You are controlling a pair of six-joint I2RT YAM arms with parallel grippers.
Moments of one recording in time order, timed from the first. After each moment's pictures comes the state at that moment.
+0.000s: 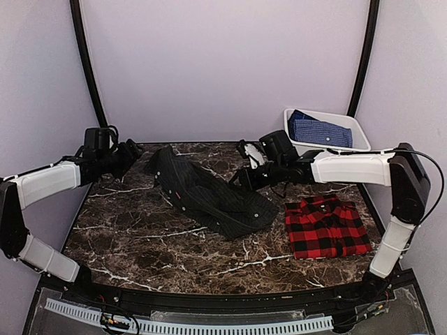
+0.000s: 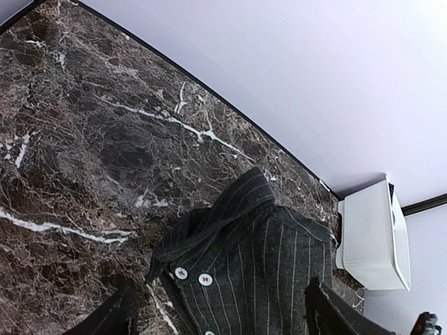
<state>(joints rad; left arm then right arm) -0.19 1.36 0.90 -0.05 0.10 -0.82 0.77 1.75 1.25 -0.15 -0.23 0.24</state>
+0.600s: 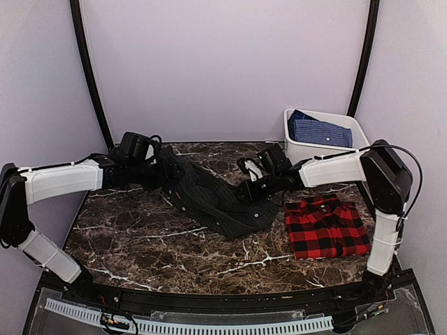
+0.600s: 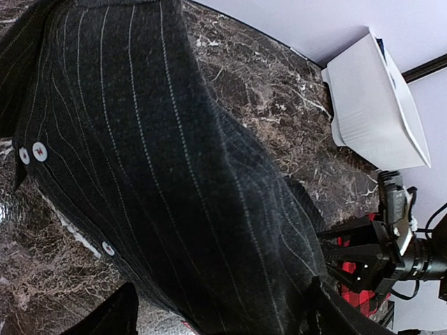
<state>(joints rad) -0.53 1.45 0.98 -0.20 0.08 -0.74 0.70 1.93 1.23 -0.11 -0.36 0.30</state>
